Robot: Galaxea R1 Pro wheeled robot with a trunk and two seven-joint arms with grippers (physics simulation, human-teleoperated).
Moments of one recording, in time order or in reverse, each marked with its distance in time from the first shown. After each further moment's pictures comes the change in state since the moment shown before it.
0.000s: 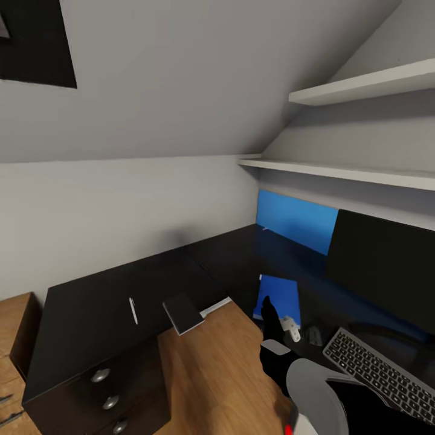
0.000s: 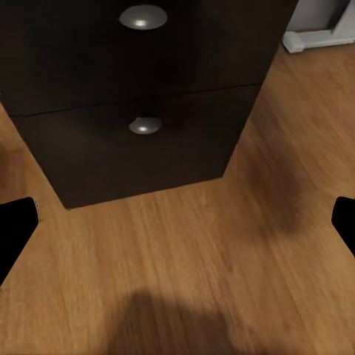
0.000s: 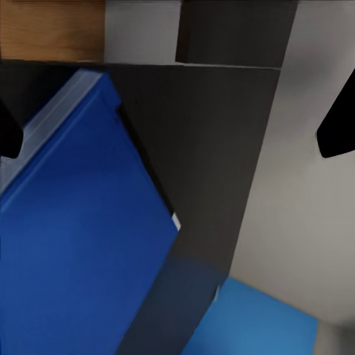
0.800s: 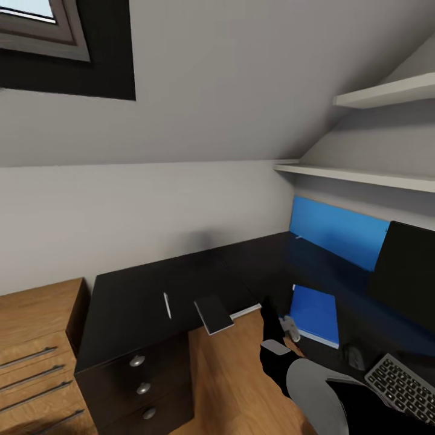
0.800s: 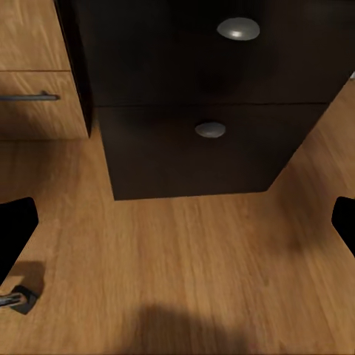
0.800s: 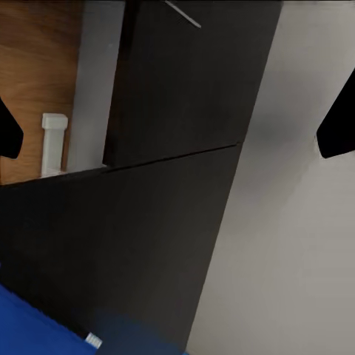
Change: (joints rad) left arm -0.001 0.000 0.000 0.000 0.000 0.000 0.000; right arm 0.000 0.000 0.001 0.001 0.000 0.001 0.000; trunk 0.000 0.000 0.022
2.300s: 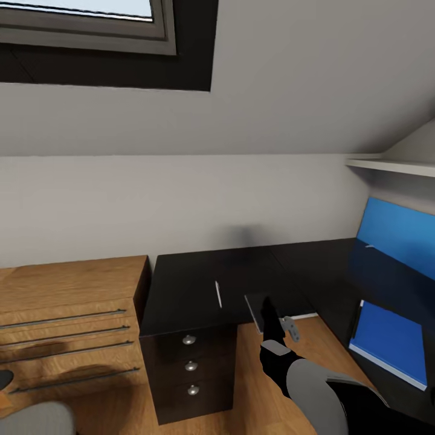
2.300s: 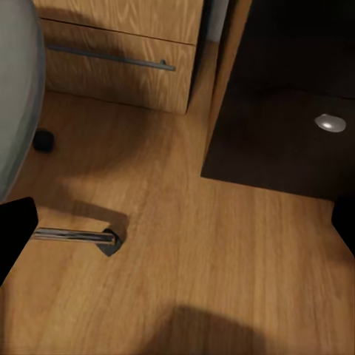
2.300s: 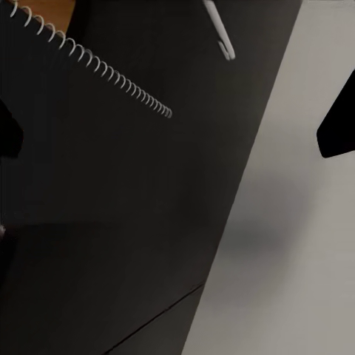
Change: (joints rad) left arm 0.000 -0.002 0.002 0.000 0.003 -0.001 0.004; right arm 0.002 0.000 -0.002 -0.001 0.001 0.000 -0.002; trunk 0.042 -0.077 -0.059
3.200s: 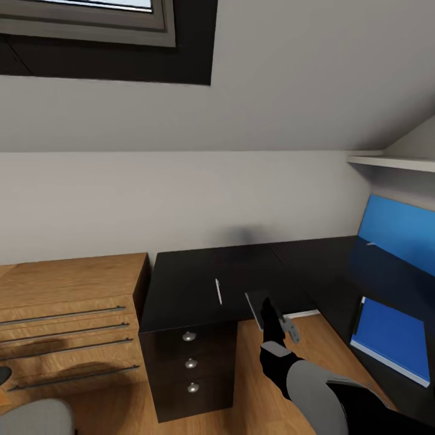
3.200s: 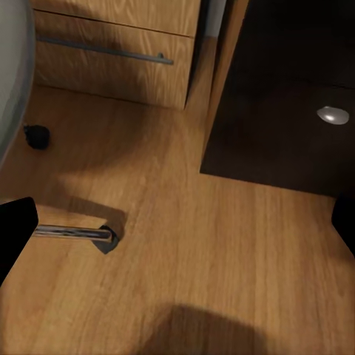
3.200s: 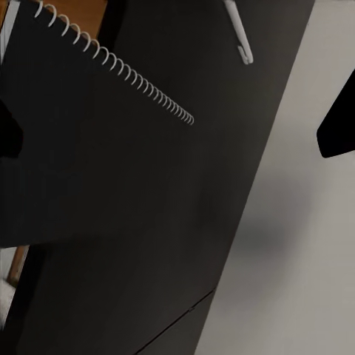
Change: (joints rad) left arm 0.000 -0.002 0.000 0.000 -0.003 -0.002 -0.004; right arm 0.007 0.000 0.000 0.000 0.000 0.000 0.000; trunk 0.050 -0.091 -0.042
